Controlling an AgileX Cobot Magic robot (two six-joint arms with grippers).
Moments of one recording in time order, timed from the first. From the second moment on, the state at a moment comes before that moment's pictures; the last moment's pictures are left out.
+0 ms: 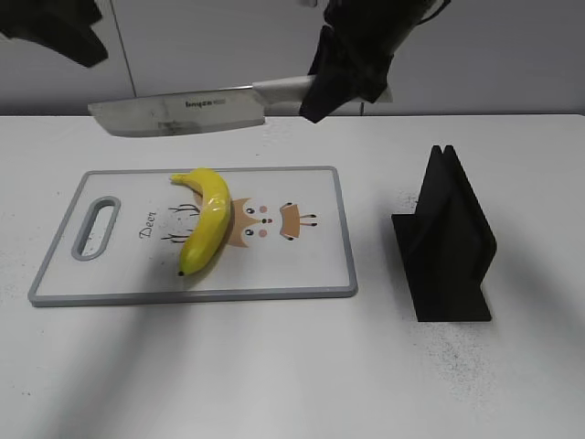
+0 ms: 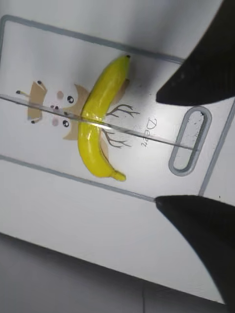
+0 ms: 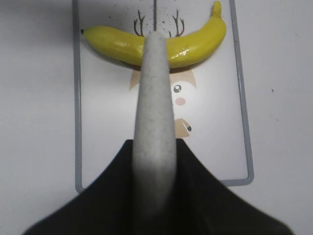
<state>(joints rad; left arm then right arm) -0.23 1.66 -1.68 -0.37 1.22 1.26 0.41 2.08 -1.94 0.50 1.21 -1.24</state>
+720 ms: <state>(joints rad) -0.25 1.85 -1.68 -0.38 1.22 1.32 0.41 2.15 -1.95 0.61 1.18 -1.37</state>
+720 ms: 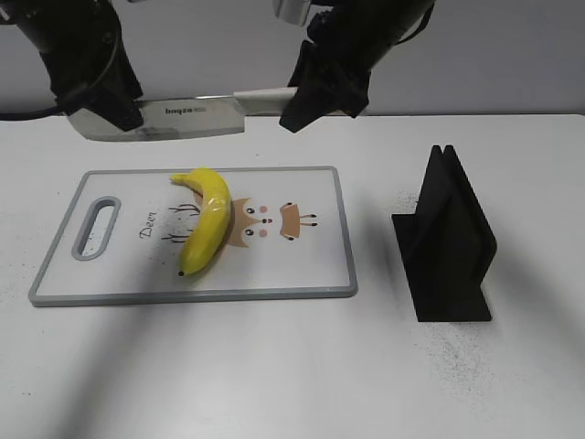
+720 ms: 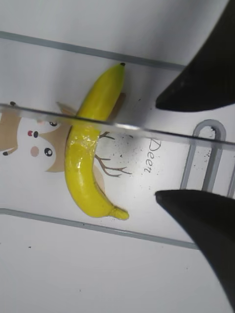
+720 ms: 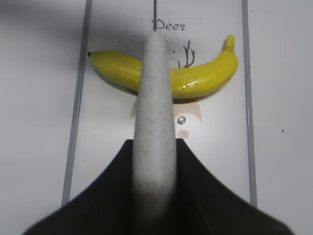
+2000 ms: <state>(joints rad) -0.26 2.18 -1.70 -0.50 1.07 1.36 0.41 2.42 -1.96 0.39 1.11 -1.25</state>
